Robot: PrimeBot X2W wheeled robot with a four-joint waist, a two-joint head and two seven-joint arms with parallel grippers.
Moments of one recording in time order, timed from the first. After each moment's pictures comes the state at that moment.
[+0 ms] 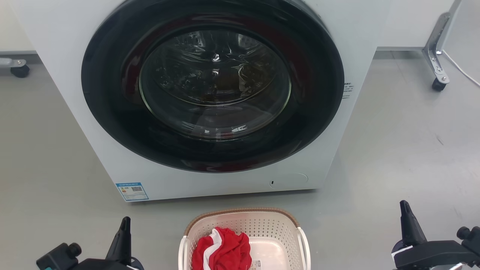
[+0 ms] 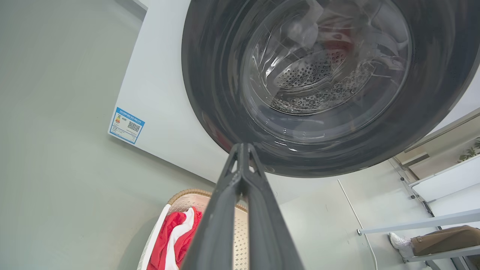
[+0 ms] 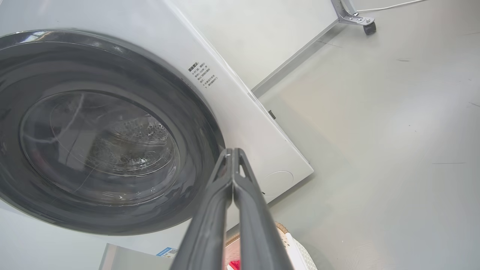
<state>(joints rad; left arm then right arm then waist) 0.02 0.12 -0.11 0.15 -0.90 0.02 -0.04 -0.03 -0.15 0.10 0.18 0.89 -0.02 -0.09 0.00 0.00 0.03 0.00</state>
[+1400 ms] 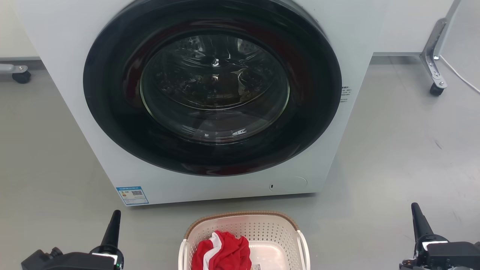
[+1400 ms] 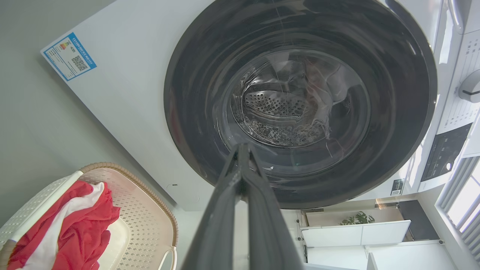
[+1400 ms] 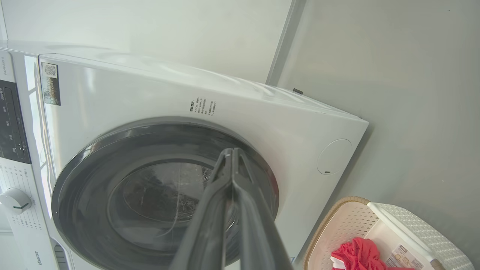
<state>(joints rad) -0.04 0.07 0.03 0.25 -1.39 -0.08 0.07 -0.07 -0.08 -0.06 0.26 1.39 0.07 0.05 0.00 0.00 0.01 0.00</state>
